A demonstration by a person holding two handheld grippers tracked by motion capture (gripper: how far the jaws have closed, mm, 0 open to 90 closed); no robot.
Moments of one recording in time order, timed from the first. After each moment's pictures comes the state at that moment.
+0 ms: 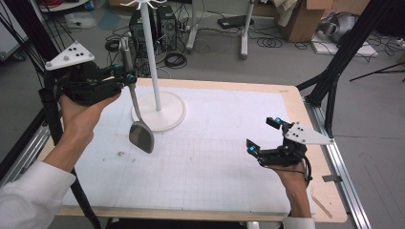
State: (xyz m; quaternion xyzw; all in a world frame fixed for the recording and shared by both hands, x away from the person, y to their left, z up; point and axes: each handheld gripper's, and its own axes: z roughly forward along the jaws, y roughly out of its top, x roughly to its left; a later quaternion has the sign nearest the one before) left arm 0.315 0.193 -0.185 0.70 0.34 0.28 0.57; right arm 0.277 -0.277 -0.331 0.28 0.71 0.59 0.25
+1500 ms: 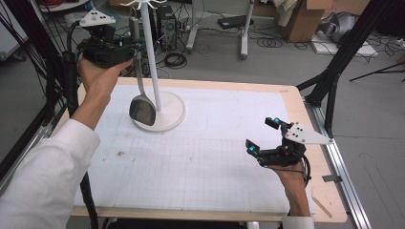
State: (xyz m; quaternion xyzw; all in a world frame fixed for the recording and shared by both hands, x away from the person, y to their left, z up) left arm 0.393 0.177 -0.162 0.70 0.38 0.33 0.51; right arm 0.280 -0.278 -0.335 0.27 0.71 0.60 0.25
